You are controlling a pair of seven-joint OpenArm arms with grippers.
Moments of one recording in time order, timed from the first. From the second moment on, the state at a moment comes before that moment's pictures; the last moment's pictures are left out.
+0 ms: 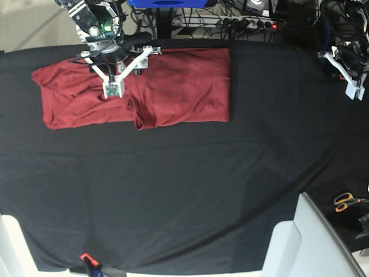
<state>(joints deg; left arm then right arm) 21.2 -22.6 -40.9 78.7 -22.0 -41.2 50.0 -22.1 13.8 -31.0 99.8 13.5 -27.5 -39.3</state>
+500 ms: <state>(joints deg) 20.8 -22.4 -41.0 75.1 -21.2 -41.1 50.0 -22.0 14.0 -31.0 97.3 18.0 -27.2 -39.0</state>
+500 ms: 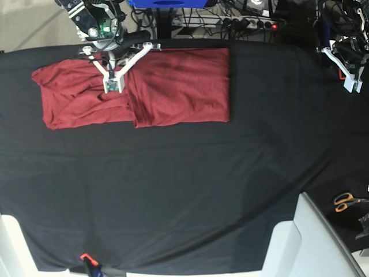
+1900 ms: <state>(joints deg) 20.6 -22.5 -40.9 75.2 -21.2 -41.1 50.0 -22.2 17.5 -18.0 111.1 23.7 -31.5 -42.9</state>
